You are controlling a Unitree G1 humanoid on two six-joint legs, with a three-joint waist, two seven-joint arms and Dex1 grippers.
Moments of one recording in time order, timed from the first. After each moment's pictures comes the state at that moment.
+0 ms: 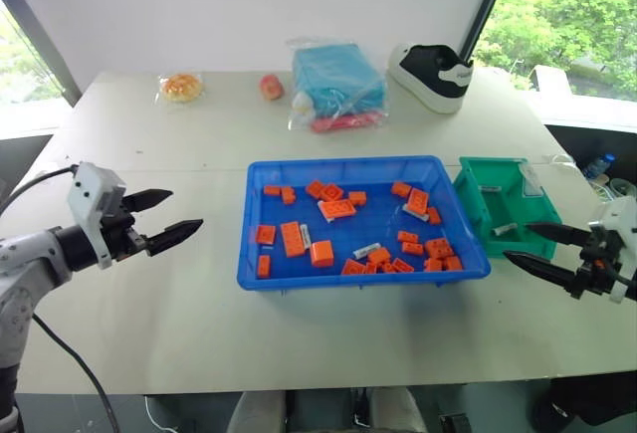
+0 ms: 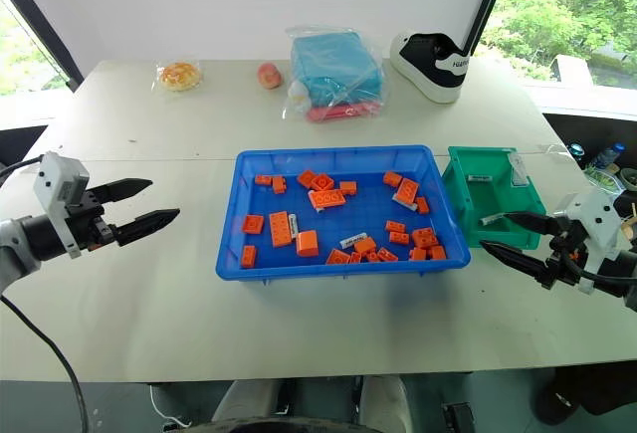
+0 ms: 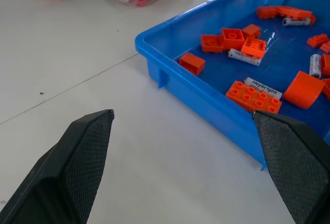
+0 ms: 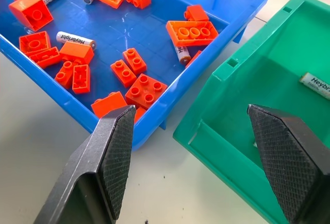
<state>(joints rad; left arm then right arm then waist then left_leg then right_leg) -0.04 0.87 0.41 -0.28 -0.64 0.63 -0.89 0.19 -0.96 -0.55 -0.17 0.55 0.44 1.07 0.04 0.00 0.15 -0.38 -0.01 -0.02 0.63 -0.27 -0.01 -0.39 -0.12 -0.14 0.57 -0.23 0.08</state>
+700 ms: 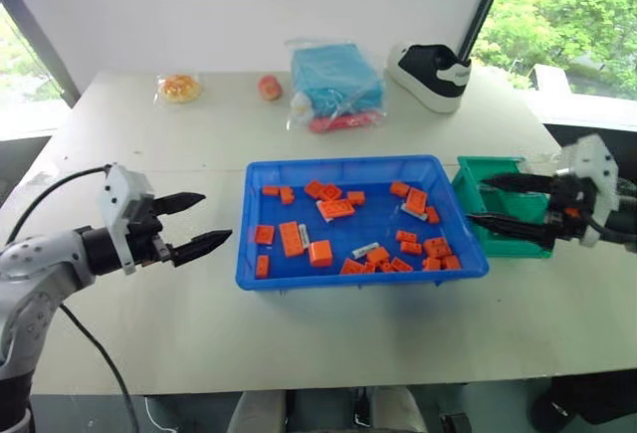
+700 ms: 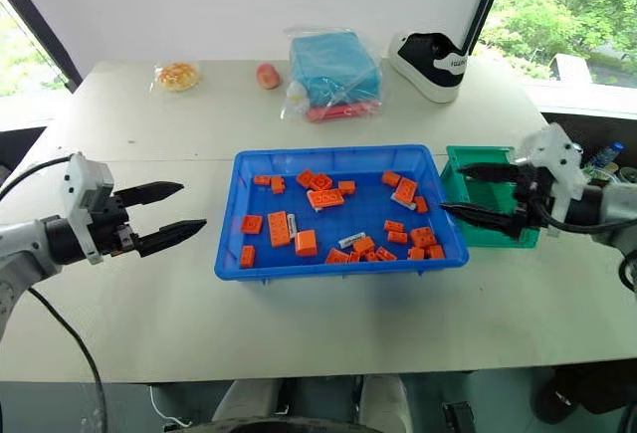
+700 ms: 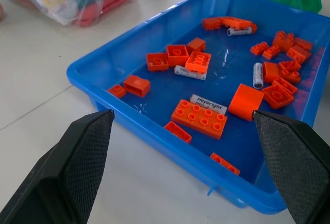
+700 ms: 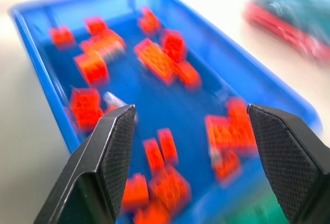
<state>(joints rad) -0.05 0.89 0.36 -0.44 -0.73 0.69 -0.94 -0.53 -0.93 -0.11 -0.16 0.56 0.53 1.21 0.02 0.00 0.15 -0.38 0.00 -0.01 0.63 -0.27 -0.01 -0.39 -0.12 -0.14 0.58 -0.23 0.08</state>
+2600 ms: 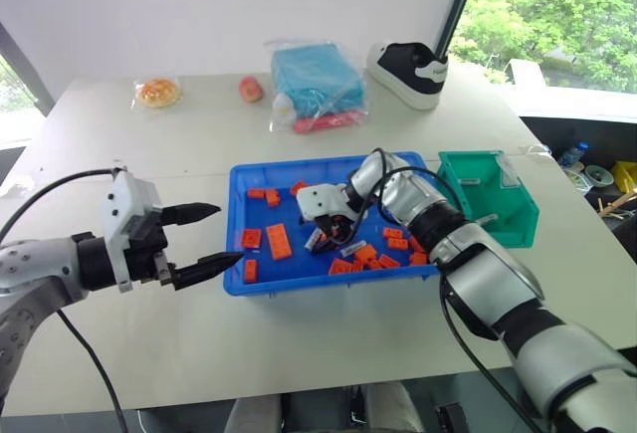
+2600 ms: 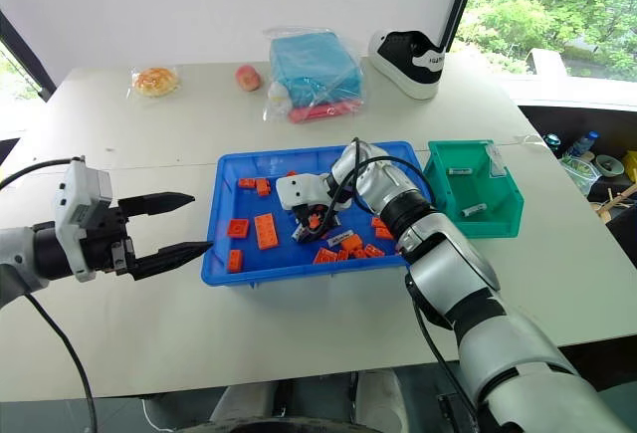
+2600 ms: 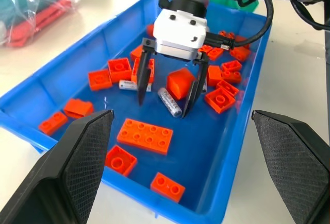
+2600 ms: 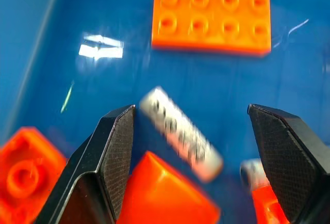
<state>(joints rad) 0.03 0.93 0.43 -0.60 -0.85 0.74 -0.88 -1.10 -0.26 0.56 0.88 -0.20 -0.10 1.37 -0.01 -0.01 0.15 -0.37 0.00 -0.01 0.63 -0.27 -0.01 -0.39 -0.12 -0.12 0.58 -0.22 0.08</state>
